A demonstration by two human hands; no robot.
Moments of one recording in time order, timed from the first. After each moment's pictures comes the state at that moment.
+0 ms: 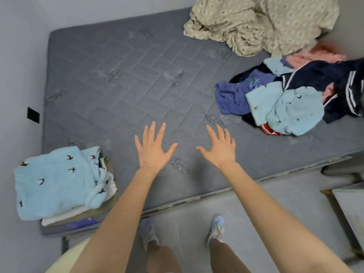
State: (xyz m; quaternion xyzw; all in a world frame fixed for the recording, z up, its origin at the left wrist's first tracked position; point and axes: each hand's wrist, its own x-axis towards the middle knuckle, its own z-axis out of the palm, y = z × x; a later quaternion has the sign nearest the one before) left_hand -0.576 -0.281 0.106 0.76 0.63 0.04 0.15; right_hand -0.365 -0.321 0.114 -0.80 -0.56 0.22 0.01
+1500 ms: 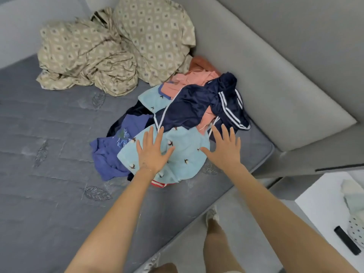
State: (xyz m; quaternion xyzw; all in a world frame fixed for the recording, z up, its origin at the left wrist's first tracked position) left_hand 0.109 -0.147 0.070 0.85 0.48 -0.01 0.23; right_hand 0.301 -0.276 0.105 -0.89 -0.40 0.21 0.02
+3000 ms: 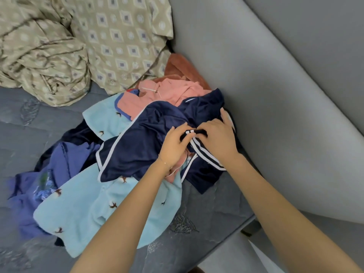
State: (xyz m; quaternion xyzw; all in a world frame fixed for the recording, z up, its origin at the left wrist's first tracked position) left_hand 0.437 -0.043 -0.067 0.75 0.36 0.17 0.53; right_hand 0.576 -0.110 -0.048 -0.79 -0.60 0.02 0.14
